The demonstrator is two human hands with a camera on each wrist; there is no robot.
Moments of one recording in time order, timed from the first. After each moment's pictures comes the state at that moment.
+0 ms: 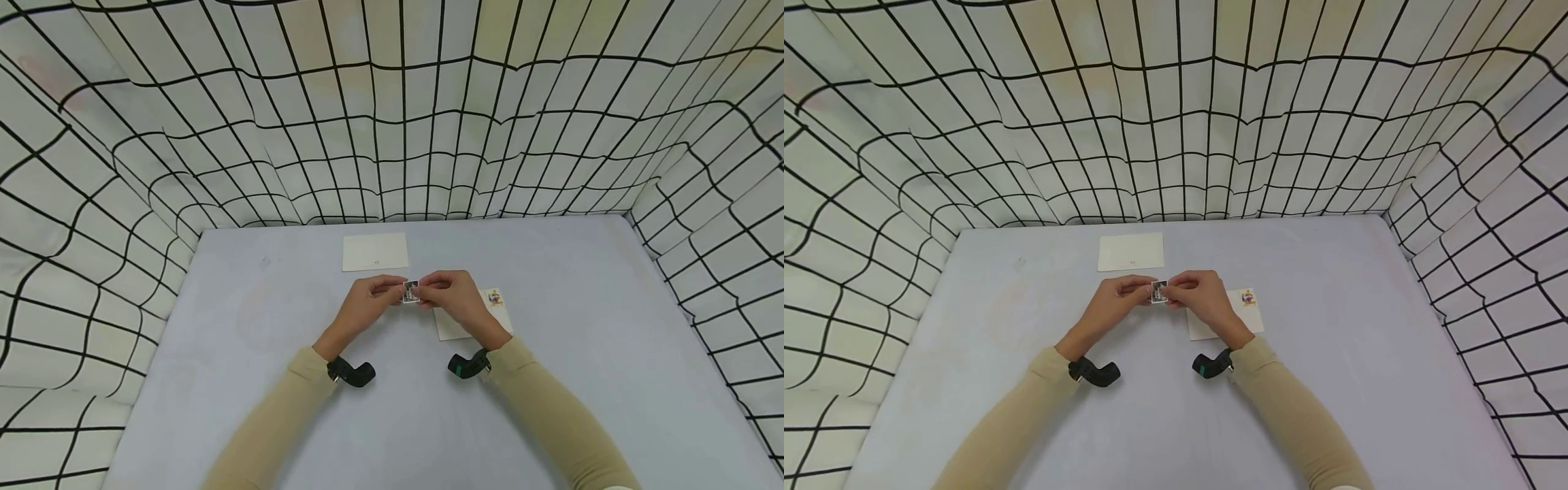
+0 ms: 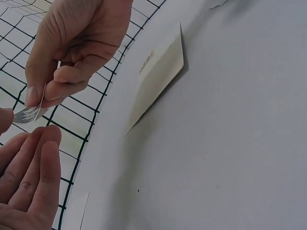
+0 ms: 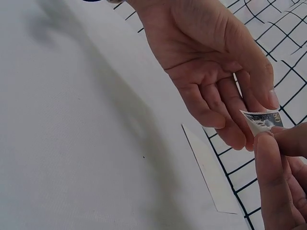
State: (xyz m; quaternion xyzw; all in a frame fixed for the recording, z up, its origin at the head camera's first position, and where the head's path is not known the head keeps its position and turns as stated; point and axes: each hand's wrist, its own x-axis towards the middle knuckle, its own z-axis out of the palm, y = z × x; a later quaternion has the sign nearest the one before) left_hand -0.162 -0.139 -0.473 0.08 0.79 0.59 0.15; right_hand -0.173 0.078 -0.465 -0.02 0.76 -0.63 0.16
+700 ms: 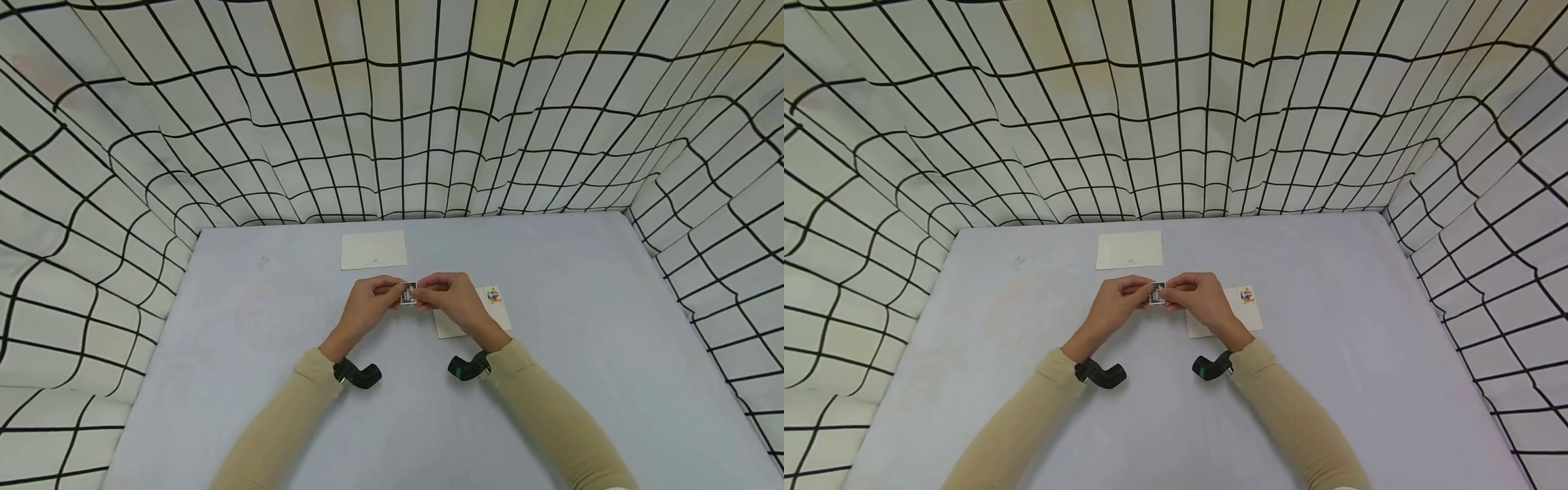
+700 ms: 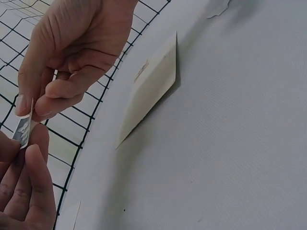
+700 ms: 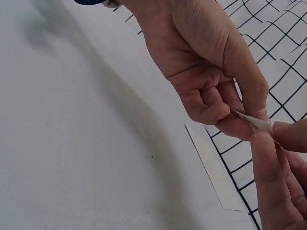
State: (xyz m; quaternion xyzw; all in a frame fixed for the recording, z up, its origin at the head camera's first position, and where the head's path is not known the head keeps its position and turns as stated) left_hand -0.162 -0.125 -0.481 0.04 0.78 0.61 0.11; right_hand -0.169 0.081 -0.474 -0.03 0.74 -0.65 0.18
